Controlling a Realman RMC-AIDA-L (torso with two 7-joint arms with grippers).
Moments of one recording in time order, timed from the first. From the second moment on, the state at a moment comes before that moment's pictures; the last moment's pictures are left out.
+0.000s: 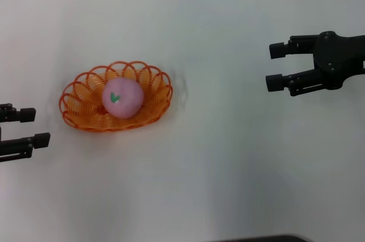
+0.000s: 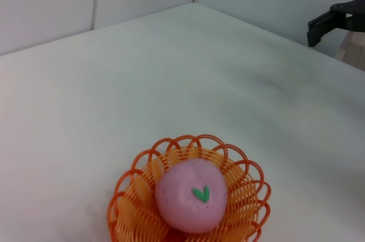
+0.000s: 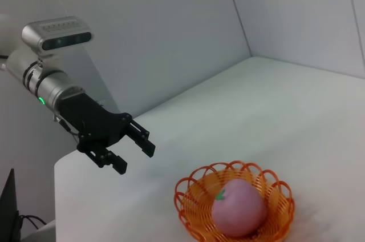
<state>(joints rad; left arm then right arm) -0.37 -2.13 0.42 1.14 2.38 1.94 -1.49 0.43 1.98 -0.80 -0.89 -1.95 -1.81 1.68</state>
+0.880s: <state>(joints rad) -0.37 -2.14 0.42 1.14 2.38 1.93 -1.49 0.45 1.99 -0.80 -0.89 -1.98 -1.81 1.68</state>
